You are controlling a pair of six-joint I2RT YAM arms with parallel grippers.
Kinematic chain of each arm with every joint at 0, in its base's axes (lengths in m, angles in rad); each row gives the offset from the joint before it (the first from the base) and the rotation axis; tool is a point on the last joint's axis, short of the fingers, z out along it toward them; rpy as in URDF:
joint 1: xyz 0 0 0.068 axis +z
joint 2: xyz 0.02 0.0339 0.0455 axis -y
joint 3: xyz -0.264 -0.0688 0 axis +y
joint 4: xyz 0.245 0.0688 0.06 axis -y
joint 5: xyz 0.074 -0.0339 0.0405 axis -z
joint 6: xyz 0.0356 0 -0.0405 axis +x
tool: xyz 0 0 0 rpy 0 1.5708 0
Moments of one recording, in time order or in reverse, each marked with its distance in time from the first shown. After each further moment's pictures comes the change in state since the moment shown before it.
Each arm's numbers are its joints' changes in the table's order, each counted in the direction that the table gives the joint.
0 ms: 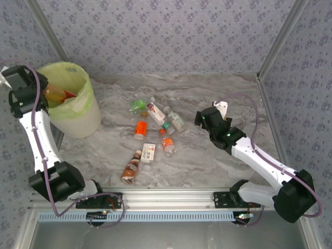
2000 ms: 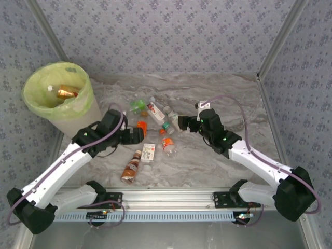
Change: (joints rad) left arm -1.229 0.369 0.587 -0.410 -0.046 -0.053; right arm 0.056 -0.031 0.082 0.336 -0.349 -0.193
